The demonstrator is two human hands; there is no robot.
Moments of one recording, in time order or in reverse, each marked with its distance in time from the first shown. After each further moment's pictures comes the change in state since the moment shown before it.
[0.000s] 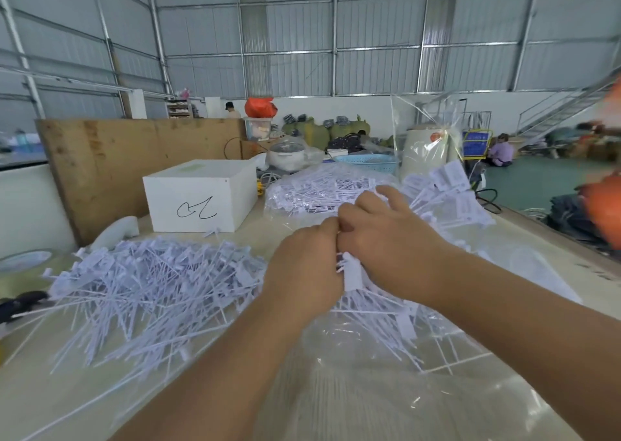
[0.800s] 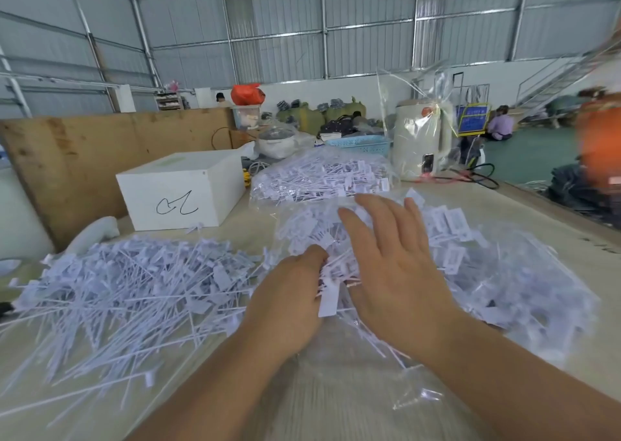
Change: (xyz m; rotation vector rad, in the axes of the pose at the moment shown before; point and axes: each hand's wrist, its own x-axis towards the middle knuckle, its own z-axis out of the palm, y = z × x) left_hand -0.024 -0.008 0.038 -0.065 -0.201 -0.070; right_hand -0.046 -0.027 0.050 0.266 0.334 0.425
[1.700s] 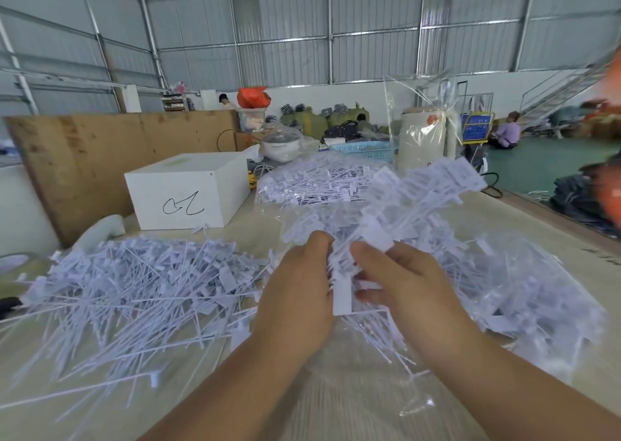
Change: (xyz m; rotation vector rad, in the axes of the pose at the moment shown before) left_hand -0.007 0.018 -0.010 -0.170 0.205 0.015; right_hand 0.005 -0.018 -0.018 1.382 -0.140 0.808
